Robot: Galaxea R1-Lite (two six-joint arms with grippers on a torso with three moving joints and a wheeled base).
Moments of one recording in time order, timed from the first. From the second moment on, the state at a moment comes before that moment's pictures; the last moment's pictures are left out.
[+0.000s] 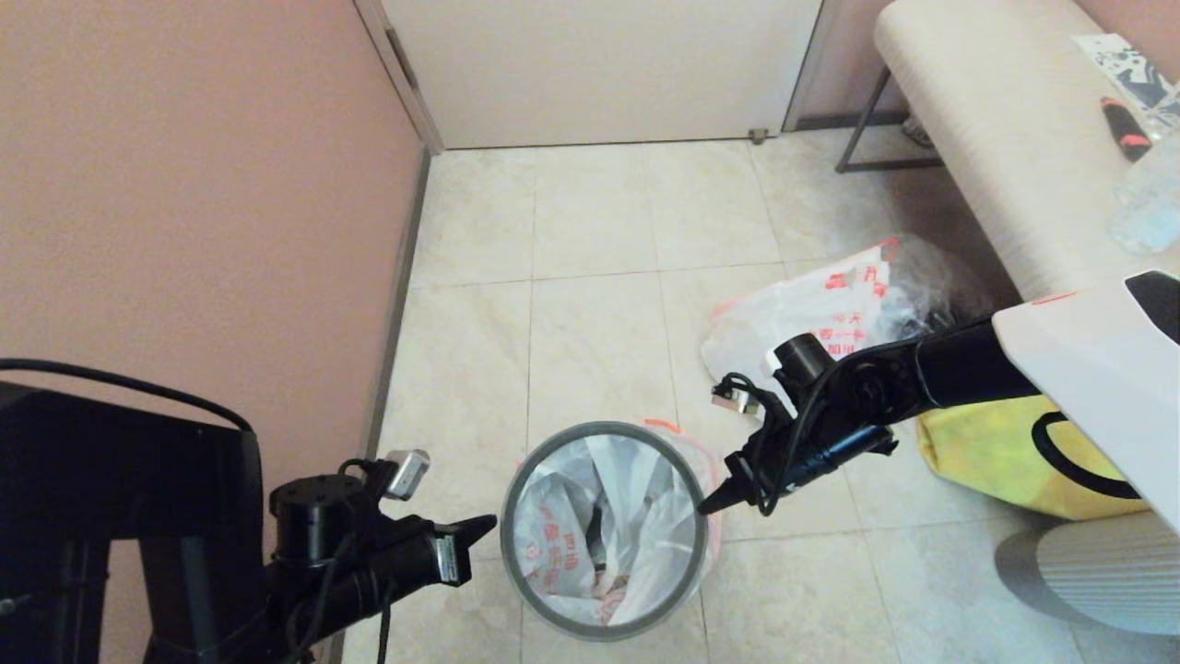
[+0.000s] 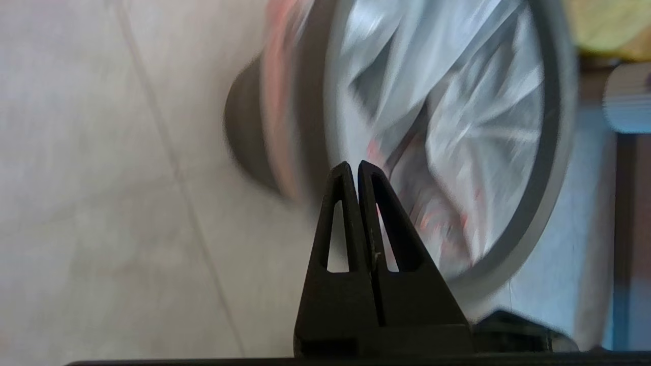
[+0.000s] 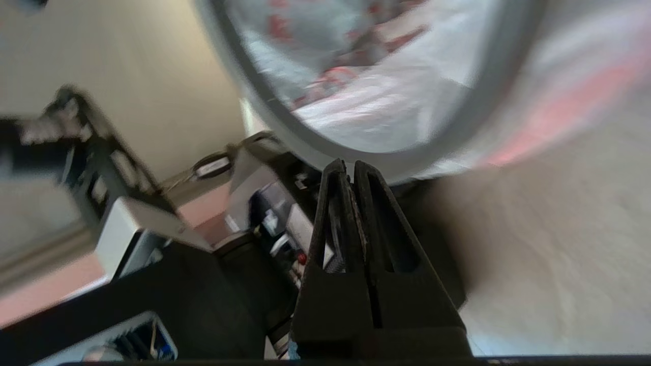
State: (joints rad) left arm -0.23 2.18 -0.22 -1.52 -0.35 -0.22; right arm 0.39 2.26 -1.57 0.42 0.68 -0.06
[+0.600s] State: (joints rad) left arm -0.27 2.22 -0.39 -1.49 -0.44 -0.22; right arm 0.37 2.37 -1.61 0.35 0.81 -0.18
